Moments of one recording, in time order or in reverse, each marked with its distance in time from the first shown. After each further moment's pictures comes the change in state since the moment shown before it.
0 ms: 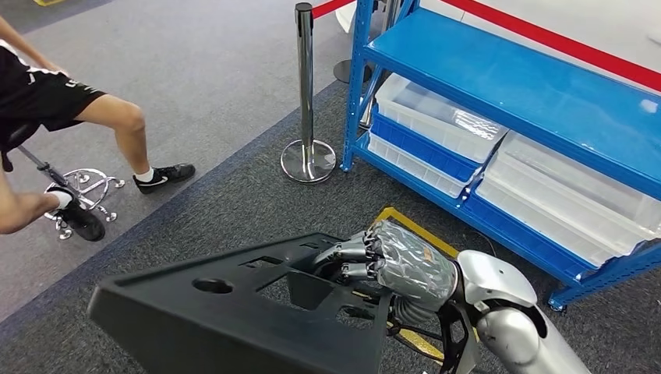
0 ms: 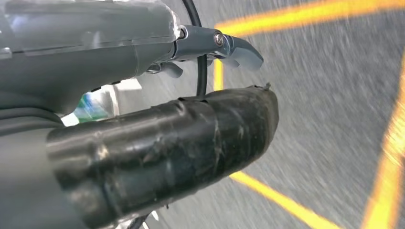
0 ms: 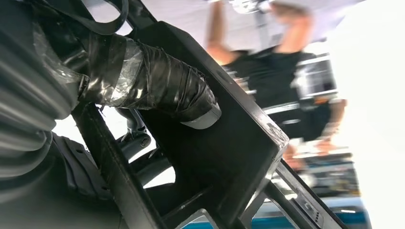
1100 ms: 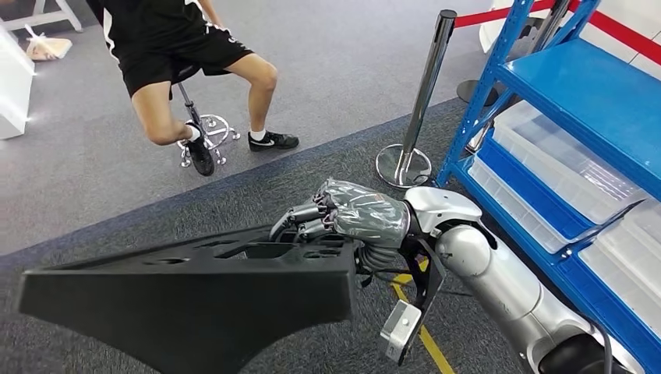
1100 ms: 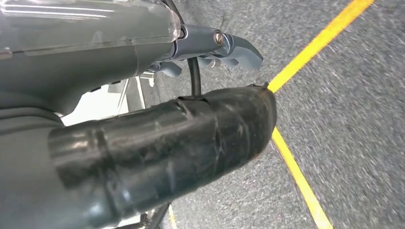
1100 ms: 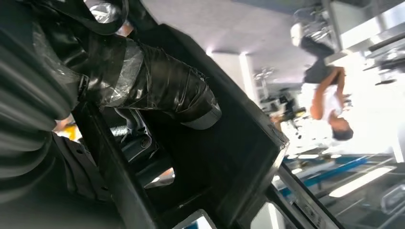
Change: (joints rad) left arm -0.210 0.513 0.188 0.336 0.113 -0.130 0.002; right arm -0.381 0.015 0.180 0.299 -0.200 0.102 -0.089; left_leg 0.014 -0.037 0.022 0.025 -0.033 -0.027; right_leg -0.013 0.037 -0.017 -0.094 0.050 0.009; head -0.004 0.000
